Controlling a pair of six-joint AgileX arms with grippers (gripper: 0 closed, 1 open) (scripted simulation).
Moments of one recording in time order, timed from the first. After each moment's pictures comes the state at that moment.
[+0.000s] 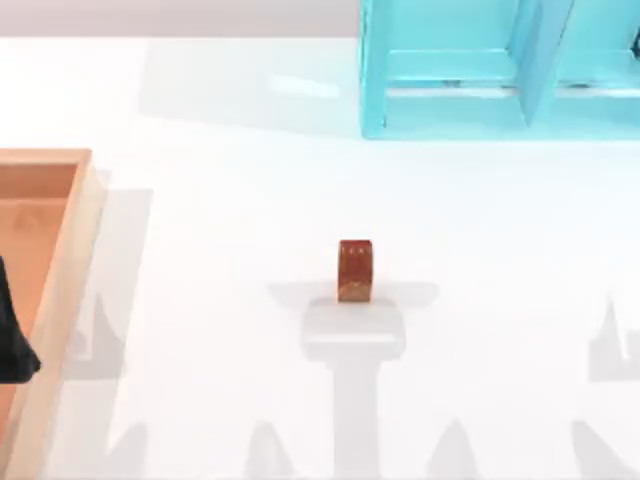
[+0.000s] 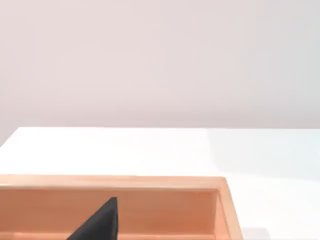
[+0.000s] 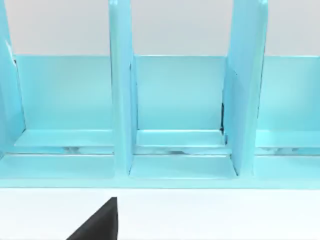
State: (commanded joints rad) left arm 0.00 0.00 0.00 0.00 0.00 0.00; right arm 0.00 0.00 0.00 0.00 0.00 0.00
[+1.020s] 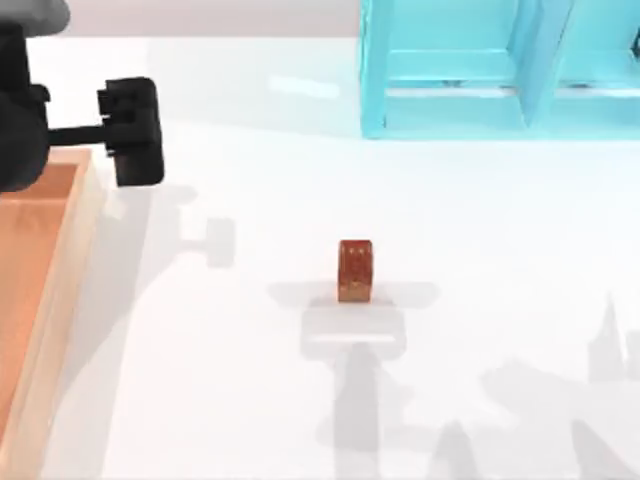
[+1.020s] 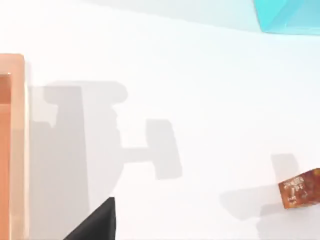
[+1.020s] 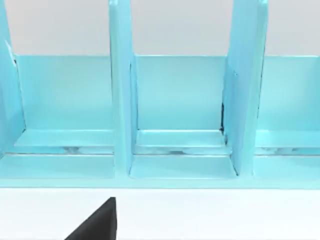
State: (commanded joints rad) left arm -0.36 1.11 1.06 -0.69 0.02 -0.30; right arm 0.00 0.00 0.00 0.00 0.00 0.00
